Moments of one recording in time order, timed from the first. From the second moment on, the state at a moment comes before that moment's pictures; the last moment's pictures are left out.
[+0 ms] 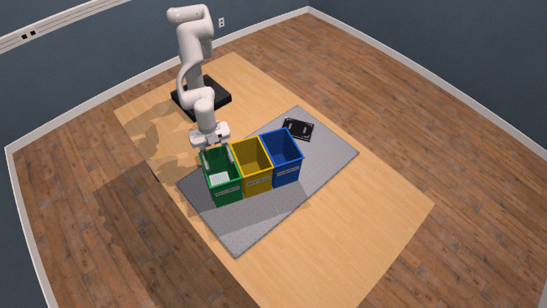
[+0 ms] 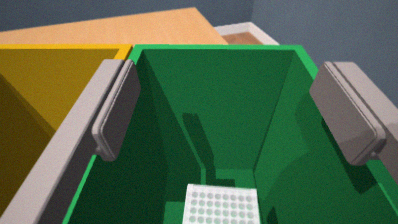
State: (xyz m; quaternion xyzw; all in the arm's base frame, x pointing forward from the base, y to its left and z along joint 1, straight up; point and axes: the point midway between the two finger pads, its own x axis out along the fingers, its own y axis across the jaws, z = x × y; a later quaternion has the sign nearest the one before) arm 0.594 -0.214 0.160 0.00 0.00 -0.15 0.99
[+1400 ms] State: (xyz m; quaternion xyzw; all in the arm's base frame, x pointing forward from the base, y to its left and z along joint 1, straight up) arm 0.572 -0.133 0.201 0.00 0.00 0.02 1.00
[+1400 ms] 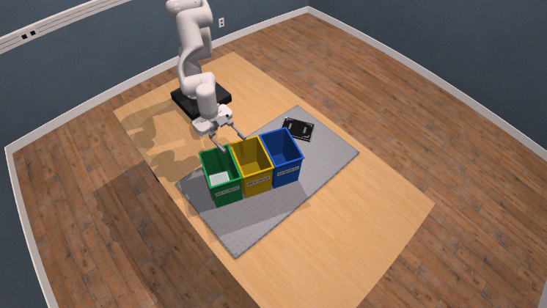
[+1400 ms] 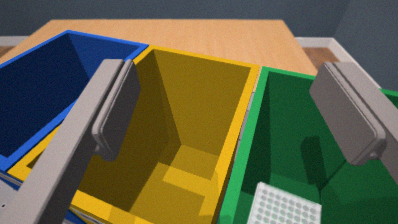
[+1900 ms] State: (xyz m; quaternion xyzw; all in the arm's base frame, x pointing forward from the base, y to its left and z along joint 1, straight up) arm 0.556 -0.072 0.219 0.00 0.00 0.02 1.00
